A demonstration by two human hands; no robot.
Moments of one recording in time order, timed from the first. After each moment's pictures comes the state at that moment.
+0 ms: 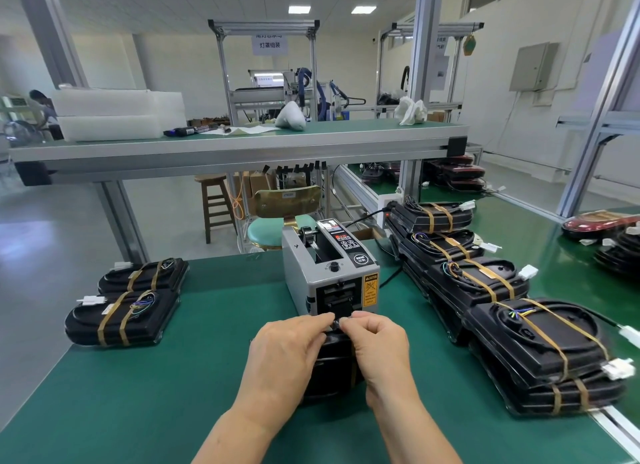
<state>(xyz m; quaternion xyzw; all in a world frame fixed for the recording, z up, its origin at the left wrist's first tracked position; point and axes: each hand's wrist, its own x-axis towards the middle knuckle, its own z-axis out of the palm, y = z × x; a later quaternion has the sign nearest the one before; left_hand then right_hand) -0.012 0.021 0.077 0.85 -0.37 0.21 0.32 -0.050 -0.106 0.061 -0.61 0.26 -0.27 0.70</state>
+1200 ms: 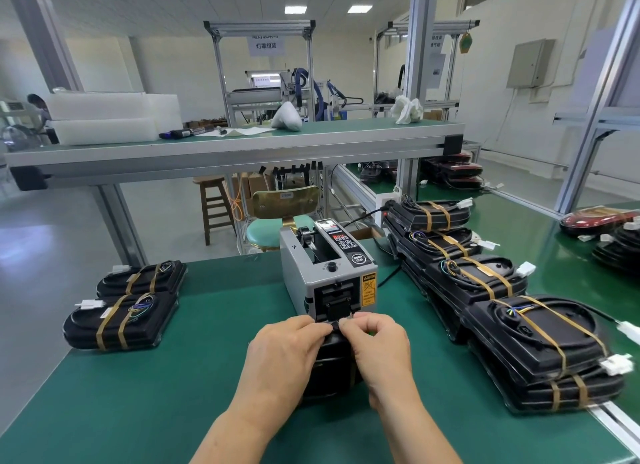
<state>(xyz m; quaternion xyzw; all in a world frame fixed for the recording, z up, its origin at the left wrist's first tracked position) -0.007 0.021 0.075 0.83 -0.40 0.25 0.28 -0.049 -0.114 0.052 -0.69 0.25 -0.30 0.61</state>
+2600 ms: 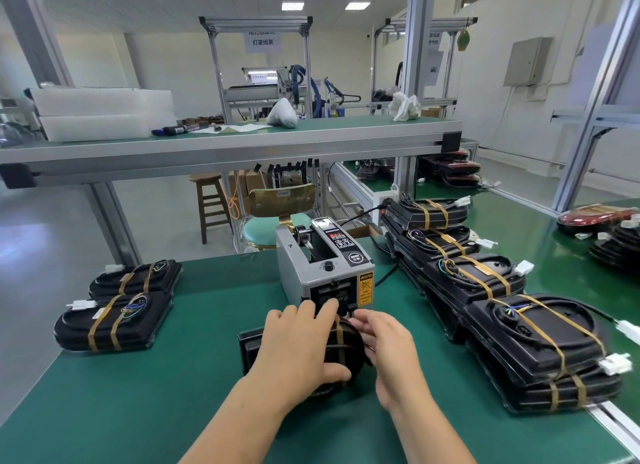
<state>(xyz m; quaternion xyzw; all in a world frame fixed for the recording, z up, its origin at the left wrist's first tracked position) 0.007 -0.006 0.084 0.92 -0.38 0.08 0.00 -0.048 -0.135 0.047 -0.53 0.26 -0.22 0.78</state>
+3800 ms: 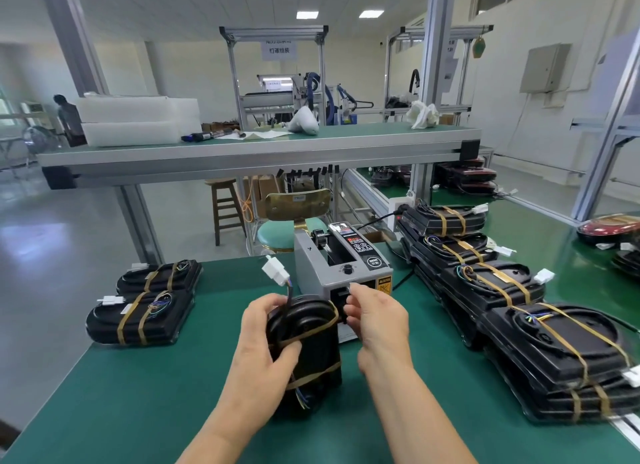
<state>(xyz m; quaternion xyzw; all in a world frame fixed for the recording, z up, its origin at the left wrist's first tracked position) -0.005 0.067 0.072 0.78 -0.30 0.12 0.54 -0.018 -0.095 0.092 -0.45 0.28 -0.27 0.80</state>
